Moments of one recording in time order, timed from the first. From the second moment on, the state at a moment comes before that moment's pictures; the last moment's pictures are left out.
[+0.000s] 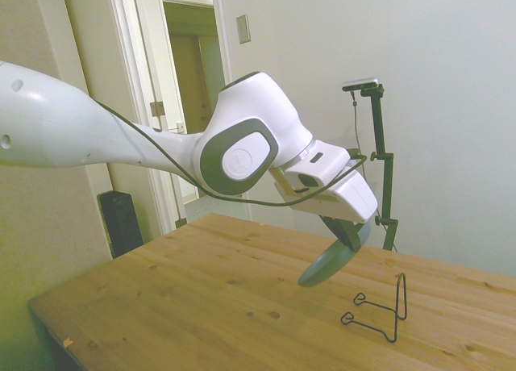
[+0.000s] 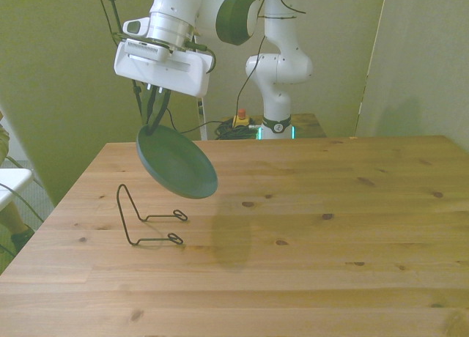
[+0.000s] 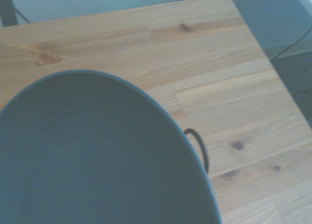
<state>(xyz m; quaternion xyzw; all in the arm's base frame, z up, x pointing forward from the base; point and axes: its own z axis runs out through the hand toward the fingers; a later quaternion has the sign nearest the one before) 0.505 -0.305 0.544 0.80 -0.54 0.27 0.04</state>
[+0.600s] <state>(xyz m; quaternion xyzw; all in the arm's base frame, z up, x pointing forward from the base) 0.511 -0.323 0.537 0.76 -0.54 0.32 0.14</state>
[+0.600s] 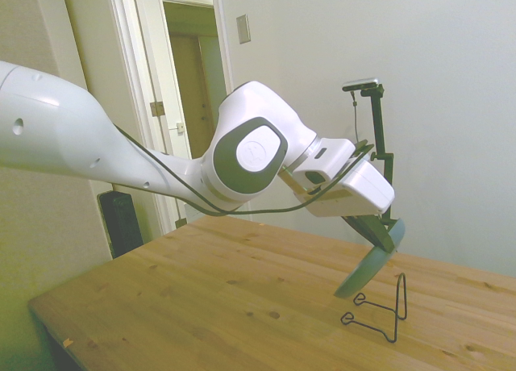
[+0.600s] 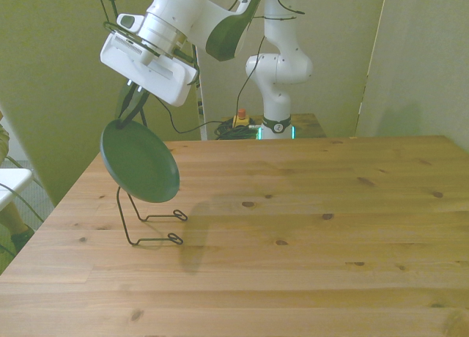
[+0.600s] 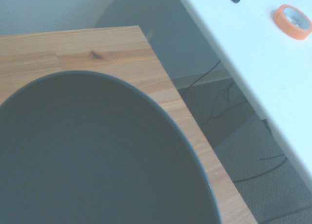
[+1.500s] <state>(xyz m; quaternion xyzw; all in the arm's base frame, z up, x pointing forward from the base) 0.531 -0.307 0.506 0.74 -0.51 0.36 0.23</state>
